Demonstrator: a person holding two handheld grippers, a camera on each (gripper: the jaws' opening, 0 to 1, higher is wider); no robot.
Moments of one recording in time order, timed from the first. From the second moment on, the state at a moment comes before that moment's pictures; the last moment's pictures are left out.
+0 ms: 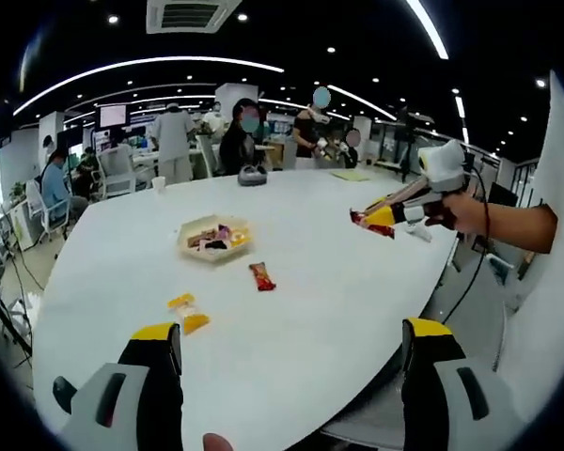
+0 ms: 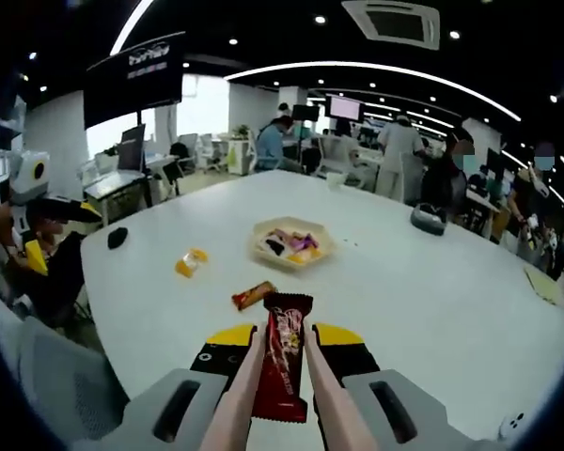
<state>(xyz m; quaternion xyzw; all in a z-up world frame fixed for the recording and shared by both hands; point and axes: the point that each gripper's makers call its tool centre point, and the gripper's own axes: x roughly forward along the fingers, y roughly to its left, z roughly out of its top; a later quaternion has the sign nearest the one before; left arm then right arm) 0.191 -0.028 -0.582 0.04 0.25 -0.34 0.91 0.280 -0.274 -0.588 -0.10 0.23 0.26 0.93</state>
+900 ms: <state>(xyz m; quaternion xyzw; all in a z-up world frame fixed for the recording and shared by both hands) 0.193 0.009 -0.587 0.02 0.26 -0.29 0.92 0.358 -0.240 -0.572 -0.14 0.21 0.30 0.92</state>
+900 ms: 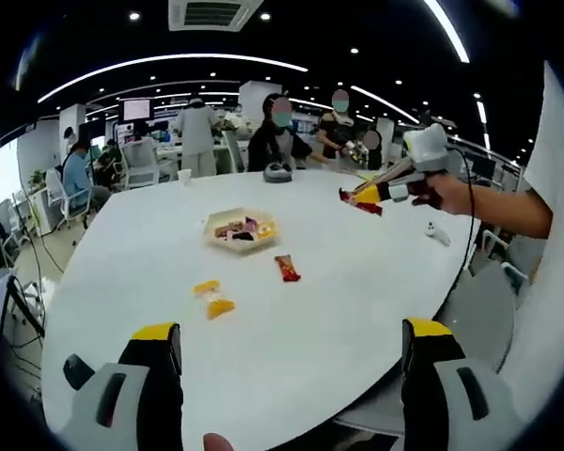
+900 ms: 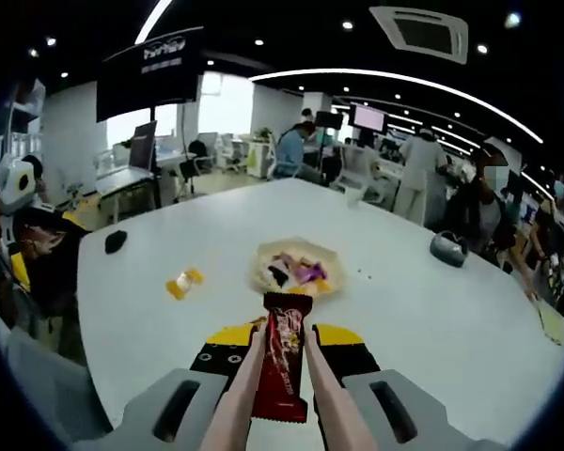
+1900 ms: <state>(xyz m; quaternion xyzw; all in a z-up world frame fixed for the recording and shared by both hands) 0.185 0.045 -0.591 0.01 0.27 -0.25 0.93 0.478 -0.197 -0.564 -0.17 0.19 0.32 0.91</state>
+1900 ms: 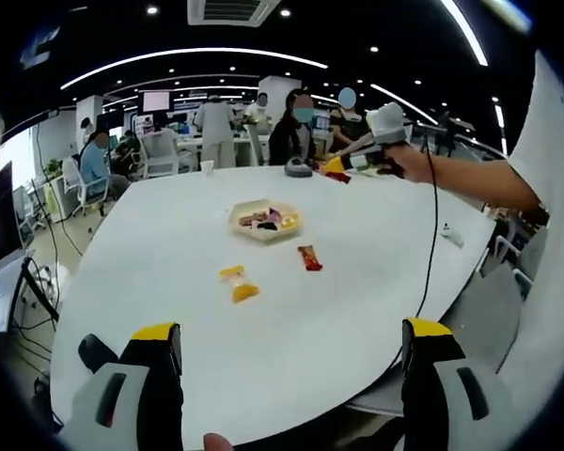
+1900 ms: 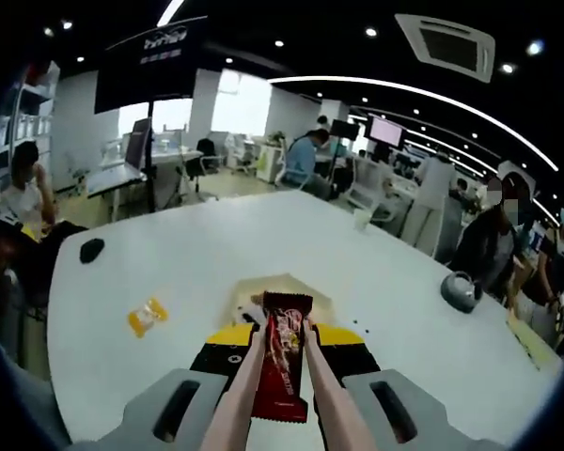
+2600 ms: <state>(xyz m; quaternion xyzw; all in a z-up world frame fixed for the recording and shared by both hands) 0.188 0.059 -0.599 0.00 0.28 -0.23 0.93 0.527 -0.174 -0.580 -0.17 0.20 0.33 0.90</state>
